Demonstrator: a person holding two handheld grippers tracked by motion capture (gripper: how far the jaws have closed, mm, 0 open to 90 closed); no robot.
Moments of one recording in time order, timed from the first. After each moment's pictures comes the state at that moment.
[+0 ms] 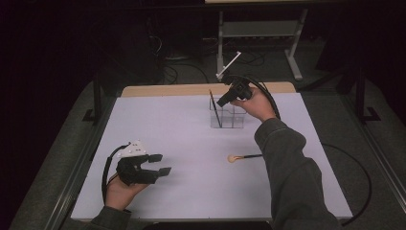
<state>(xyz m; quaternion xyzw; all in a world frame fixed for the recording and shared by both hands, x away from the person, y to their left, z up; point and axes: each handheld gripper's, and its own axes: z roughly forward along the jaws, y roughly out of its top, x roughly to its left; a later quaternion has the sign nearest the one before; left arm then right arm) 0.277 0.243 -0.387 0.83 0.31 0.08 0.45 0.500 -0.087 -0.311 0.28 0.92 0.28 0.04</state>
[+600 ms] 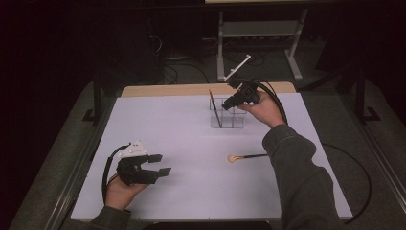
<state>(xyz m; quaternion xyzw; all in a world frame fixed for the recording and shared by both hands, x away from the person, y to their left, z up) 0.278 0.244 -0.390 0.84 0.31 0.08 0.44 0.480 -0.108 -0.309 0.28 0.91 0.30 0.04</state>
